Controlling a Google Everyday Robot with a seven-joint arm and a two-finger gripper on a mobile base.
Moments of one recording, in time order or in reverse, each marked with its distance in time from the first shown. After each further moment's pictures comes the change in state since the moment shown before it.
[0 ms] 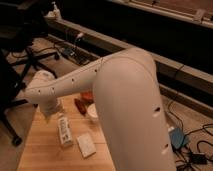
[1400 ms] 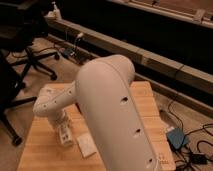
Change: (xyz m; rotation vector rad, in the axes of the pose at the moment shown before) arm 0.028 -0.008 0.088 0.078 0.068 0.102
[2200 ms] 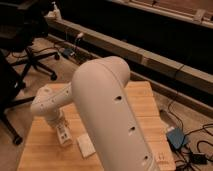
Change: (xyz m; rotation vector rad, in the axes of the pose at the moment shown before) arm -0.009 0.011 -0.001 -0.024 0.014 -0.017
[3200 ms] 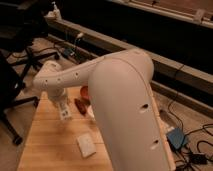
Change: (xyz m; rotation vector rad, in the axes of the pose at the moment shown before) arm -0.082 -0.069 -0.108 -0.016 -0.181 0.111
